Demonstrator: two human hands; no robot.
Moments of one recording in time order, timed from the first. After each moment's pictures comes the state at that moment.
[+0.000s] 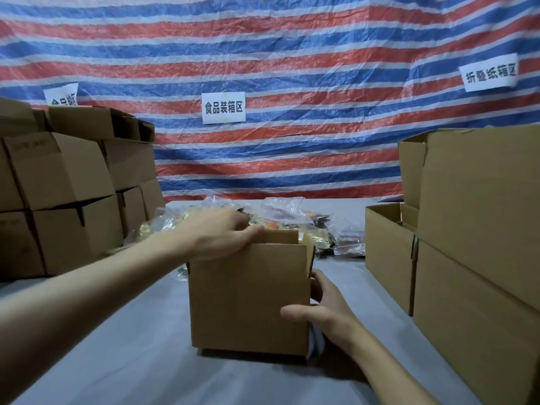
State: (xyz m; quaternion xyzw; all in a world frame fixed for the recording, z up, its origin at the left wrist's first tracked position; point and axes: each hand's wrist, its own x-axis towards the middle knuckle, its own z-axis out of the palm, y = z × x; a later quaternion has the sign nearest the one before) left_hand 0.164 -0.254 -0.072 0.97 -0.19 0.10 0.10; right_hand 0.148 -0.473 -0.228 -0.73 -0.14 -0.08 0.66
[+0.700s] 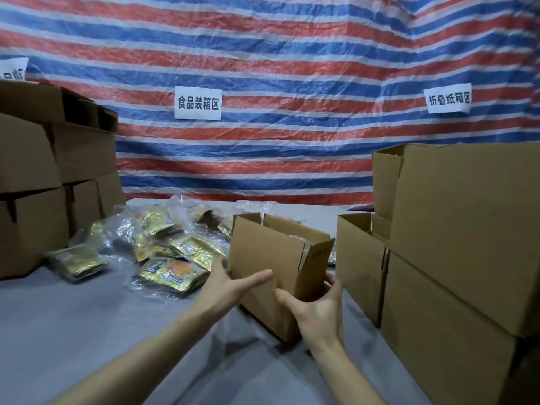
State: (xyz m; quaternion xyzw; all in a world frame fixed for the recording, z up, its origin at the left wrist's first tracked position) left_hand 0.206 -0.316 -0.197 0.75 -0.10 0.01 0.65; right_hand 0.165 -0.485 -0.240 -0.70 0.12 -0.31 0.63
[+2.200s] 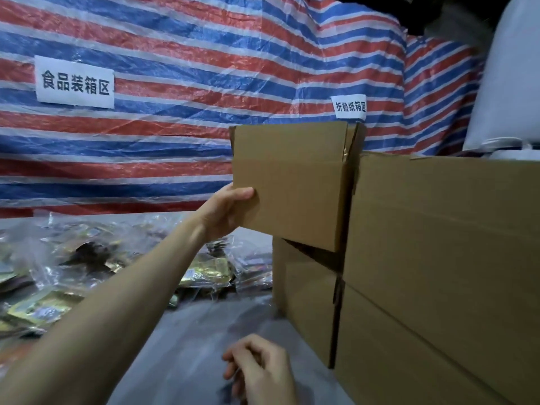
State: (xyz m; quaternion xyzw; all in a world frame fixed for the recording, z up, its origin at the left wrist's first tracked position) left_hand 0.391 -0.474 -0.078 0.48 -0.46 -0.24 0.71; right_hand 0.181 -0.496 -0.230 -0.72 0.14 -0.21 0.65
